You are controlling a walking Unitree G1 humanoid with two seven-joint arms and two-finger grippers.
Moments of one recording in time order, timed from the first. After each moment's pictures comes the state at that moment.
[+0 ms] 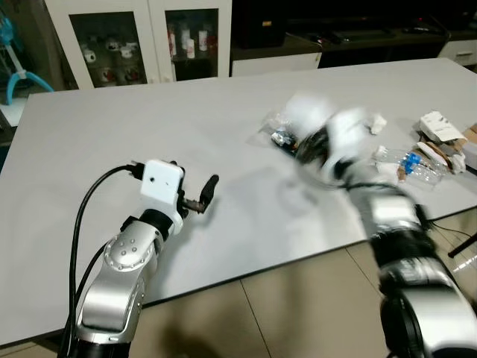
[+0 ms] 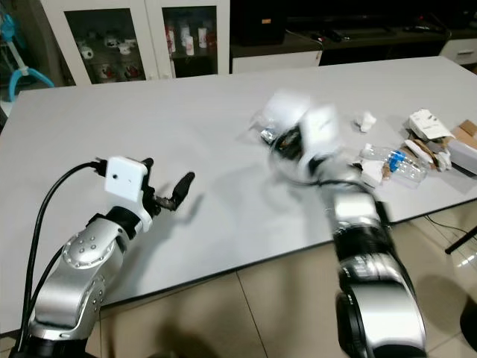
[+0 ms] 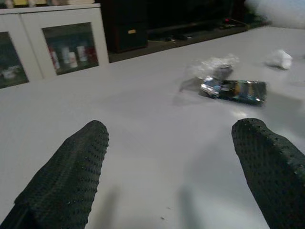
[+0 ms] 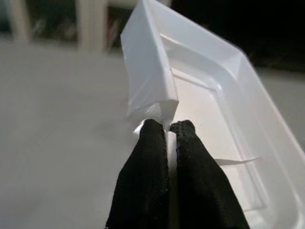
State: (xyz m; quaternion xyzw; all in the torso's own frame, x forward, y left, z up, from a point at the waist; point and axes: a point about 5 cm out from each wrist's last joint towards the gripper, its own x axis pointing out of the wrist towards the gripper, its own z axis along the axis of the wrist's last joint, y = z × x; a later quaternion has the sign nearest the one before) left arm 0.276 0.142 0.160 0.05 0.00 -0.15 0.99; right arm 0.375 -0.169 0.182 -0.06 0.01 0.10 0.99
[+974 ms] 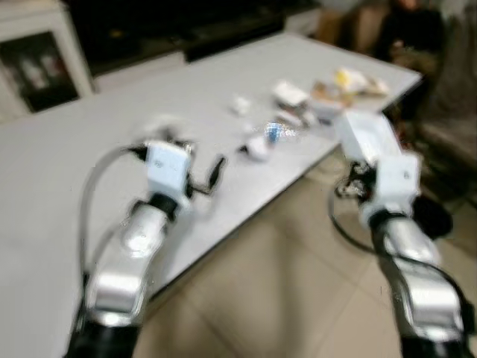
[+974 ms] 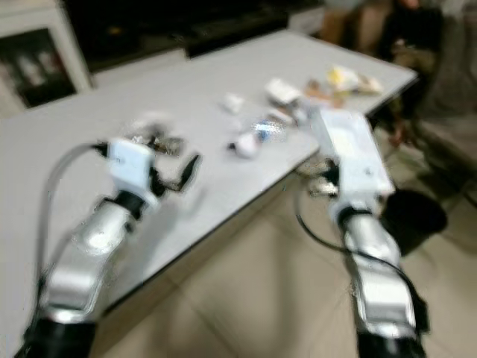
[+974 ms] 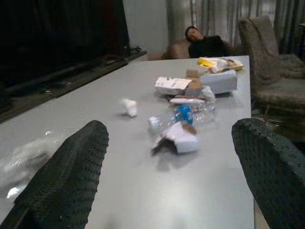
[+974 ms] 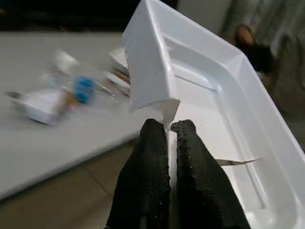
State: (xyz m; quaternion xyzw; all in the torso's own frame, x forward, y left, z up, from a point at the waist) left arm 0.290 0.123 0.172 0.07 -0.05 -0.18 0.98; right arm 0.279 -0.197 0.150 -0.07 0.02 -0.01 1.00
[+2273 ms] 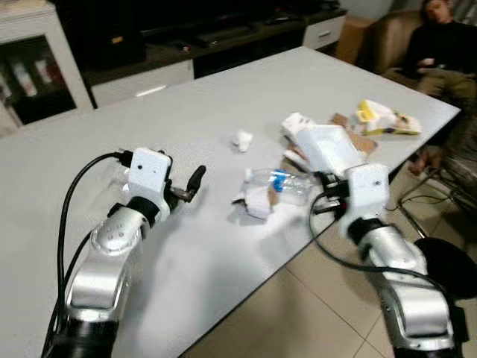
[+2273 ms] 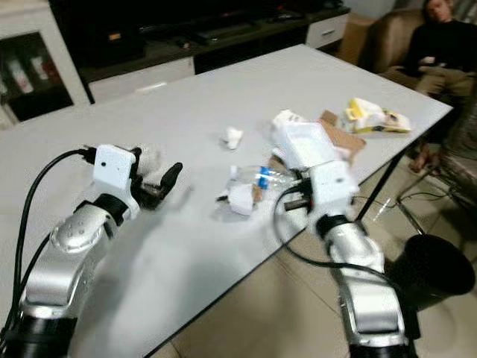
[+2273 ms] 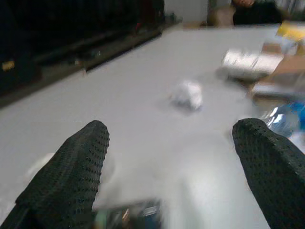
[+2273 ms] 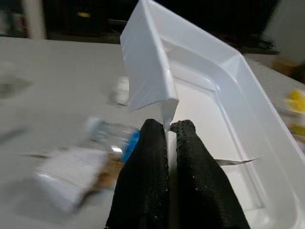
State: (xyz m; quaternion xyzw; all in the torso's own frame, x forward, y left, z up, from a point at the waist) left arm 0.299 0.165 0.158 0.09 0.01 -0.16 0.98; right arm 0.271 -0.150 0.154 -0.06 0.01 0.13 0.99
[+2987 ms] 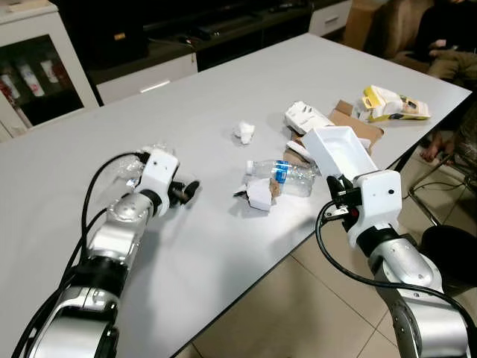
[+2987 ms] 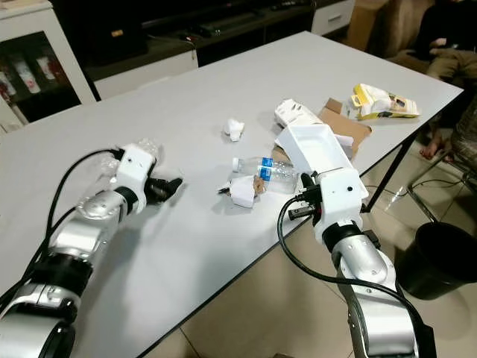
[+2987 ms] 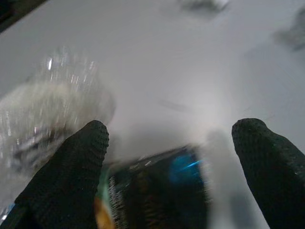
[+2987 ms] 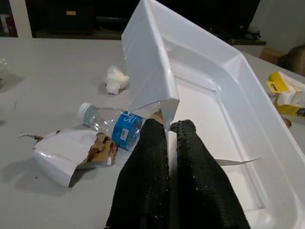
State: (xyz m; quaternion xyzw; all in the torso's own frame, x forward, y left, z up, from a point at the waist) left arm 0.355 0.187 0.108 0.16 0.15 -0.14 0.97; right arm 0.250 -0.159 0.162 -0.07 0.01 0.10 0.99
